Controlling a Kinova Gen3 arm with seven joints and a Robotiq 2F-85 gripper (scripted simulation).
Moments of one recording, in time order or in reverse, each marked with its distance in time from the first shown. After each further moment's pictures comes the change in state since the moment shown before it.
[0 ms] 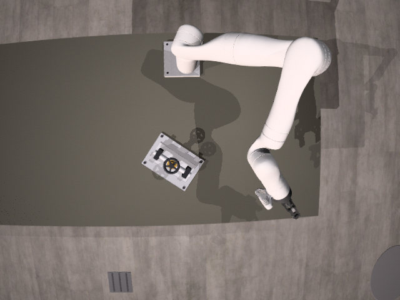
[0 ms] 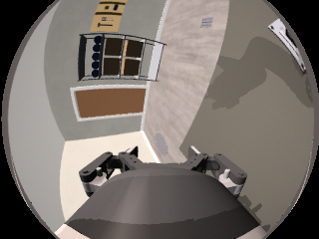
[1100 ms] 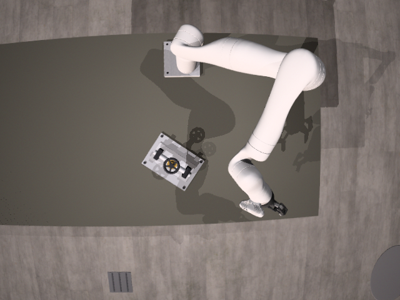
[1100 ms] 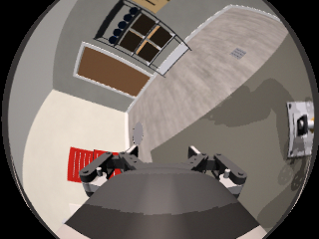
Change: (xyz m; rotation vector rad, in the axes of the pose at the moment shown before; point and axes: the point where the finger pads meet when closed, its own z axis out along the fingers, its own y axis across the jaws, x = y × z) arm 0.057 0.030 -0.027 -0.149 -0.055 -0.483
